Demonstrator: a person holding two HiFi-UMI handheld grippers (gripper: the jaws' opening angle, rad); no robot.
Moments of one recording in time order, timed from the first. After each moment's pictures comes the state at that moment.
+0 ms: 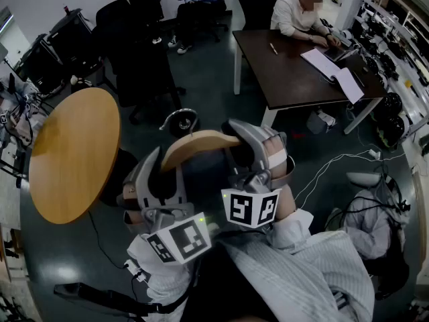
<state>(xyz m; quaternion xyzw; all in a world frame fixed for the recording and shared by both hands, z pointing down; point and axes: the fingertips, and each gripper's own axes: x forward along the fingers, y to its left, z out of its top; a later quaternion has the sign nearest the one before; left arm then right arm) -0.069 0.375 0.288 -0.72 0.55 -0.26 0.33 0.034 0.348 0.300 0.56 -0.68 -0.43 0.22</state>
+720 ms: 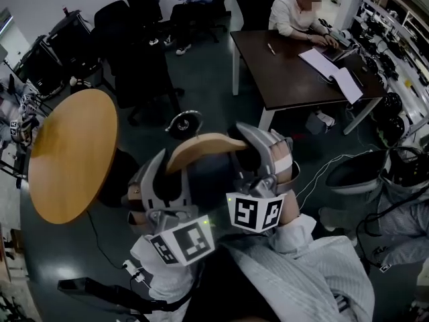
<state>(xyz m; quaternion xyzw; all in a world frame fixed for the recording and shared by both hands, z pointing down) -0.038 0.382 0.293 -0.73 0.54 -0.25 0.32 0.067 0.359 0.303 0.57 -0.67 -0.42 0.23</state>
